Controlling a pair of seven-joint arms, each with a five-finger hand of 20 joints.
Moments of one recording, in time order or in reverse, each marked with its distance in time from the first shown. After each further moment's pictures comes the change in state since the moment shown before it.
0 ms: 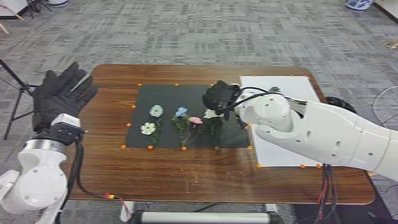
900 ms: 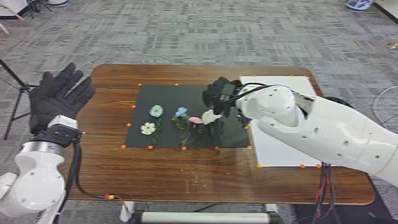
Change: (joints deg) left arm 1.3 0.0 -0.9 -0.4 -0.8 -0.3 0.6; right arm -6.7 1.2 13.3 -4.4 -0.4 -10.6 -2.5
